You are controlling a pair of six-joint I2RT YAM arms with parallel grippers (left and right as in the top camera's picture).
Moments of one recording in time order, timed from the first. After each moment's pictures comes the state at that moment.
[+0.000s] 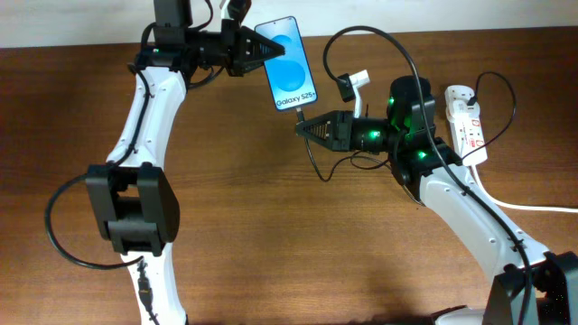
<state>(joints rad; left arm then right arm) -0.10 2.22 2.05 -0.35 1.55 -0.75 0.26 1.54 1.04 0.15 -1.05 0.79</state>
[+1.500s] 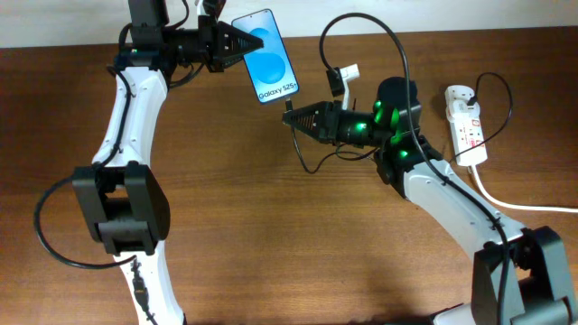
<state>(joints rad) -0.02 2.22 2.05 -0.34 1.55 -0.75 0.30 1.63 1.03 0.42 -1.00 1.04</state>
